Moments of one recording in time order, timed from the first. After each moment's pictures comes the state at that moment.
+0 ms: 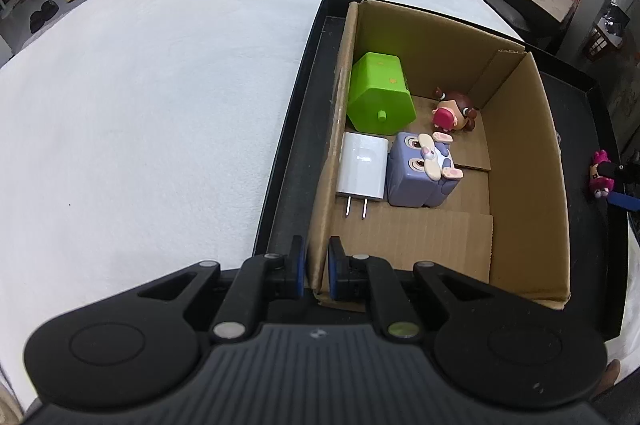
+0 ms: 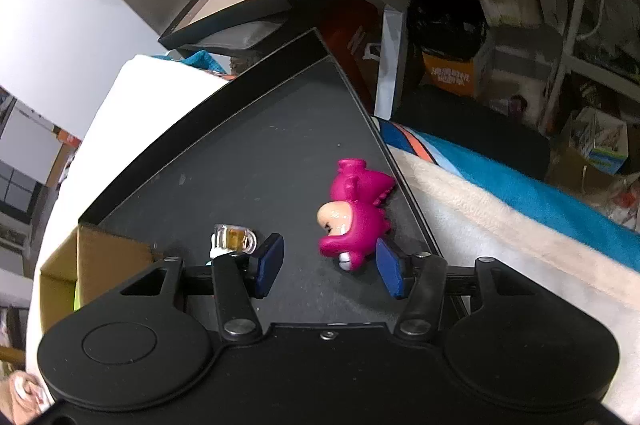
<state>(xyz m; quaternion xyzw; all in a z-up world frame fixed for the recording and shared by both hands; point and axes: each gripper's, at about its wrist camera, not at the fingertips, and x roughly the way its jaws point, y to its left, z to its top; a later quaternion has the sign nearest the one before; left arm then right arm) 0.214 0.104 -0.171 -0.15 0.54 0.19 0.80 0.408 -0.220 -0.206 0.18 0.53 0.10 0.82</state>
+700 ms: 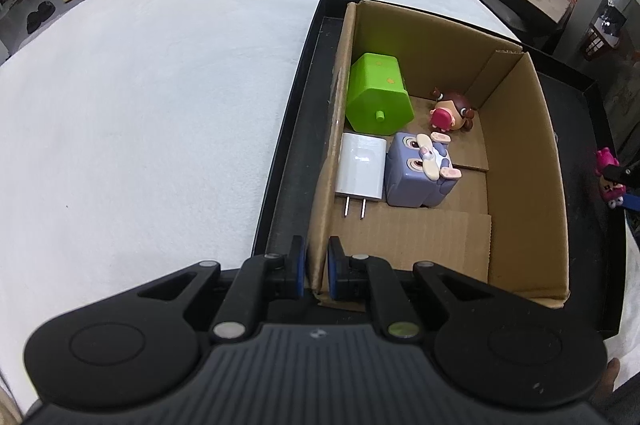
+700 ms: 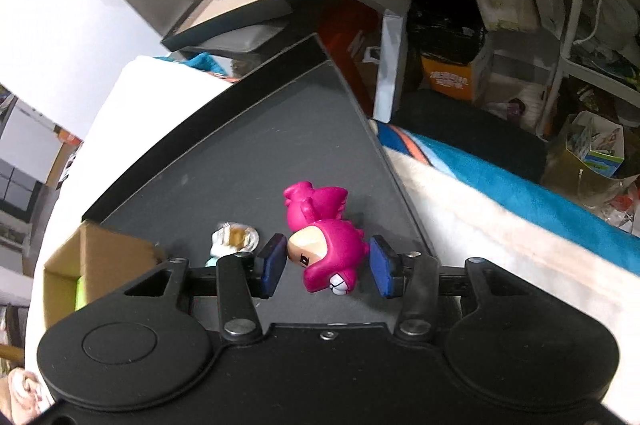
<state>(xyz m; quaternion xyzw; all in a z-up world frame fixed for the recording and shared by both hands) 0.211 0.107 -0.171 -0.15 0.54 0.19 0.81 0.396 -0.219 -0.190 0.17 0.53 0.12 0.83</state>
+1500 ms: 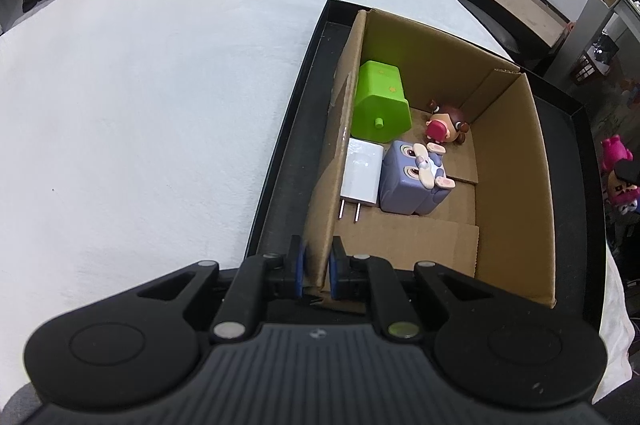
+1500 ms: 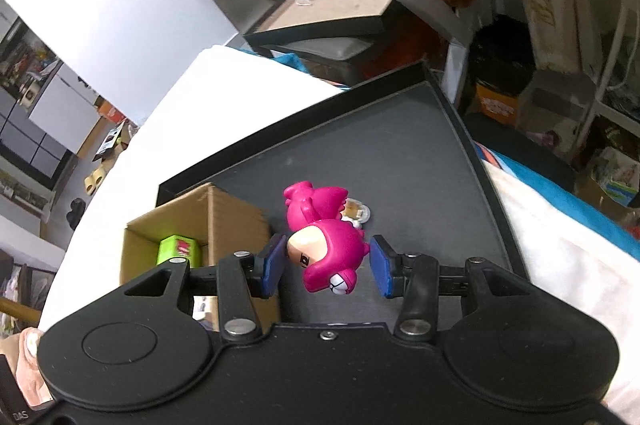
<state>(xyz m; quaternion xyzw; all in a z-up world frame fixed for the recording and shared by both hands) 0.200 0.118 -0.170 -0.20 0.52 0.18 0.81 0.356 -0.166 -0.121 0.13 0.50 0.18 0.84</state>
